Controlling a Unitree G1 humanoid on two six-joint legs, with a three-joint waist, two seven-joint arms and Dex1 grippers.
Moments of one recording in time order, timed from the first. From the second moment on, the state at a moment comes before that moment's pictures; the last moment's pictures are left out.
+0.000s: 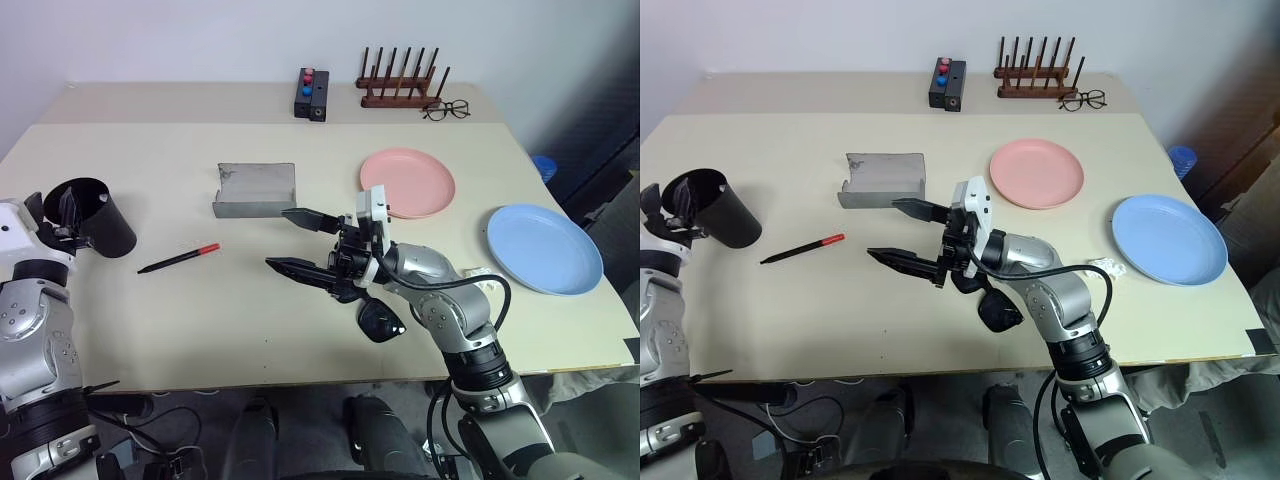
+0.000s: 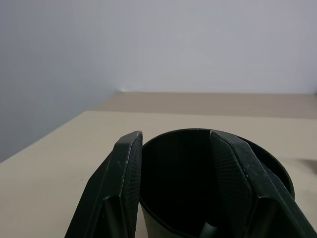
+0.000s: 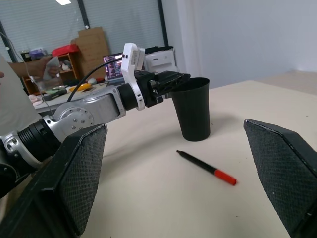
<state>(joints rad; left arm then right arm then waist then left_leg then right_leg) -0.20 0.51 0.58 0.02 -0.36 0.11 -0.21 -0.49 -0.19 0.19 -0.16 0.56 0.43 0.91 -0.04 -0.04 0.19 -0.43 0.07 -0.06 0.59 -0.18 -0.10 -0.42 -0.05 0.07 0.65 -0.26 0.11</state>
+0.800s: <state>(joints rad) -0.19 1.15 0.15 -0.24 -0.51 0.79 -0.78 -0.49 -0.20 0.19 -0.15 0.55 0.42 0.92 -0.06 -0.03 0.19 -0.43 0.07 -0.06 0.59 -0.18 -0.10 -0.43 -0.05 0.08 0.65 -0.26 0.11</state>
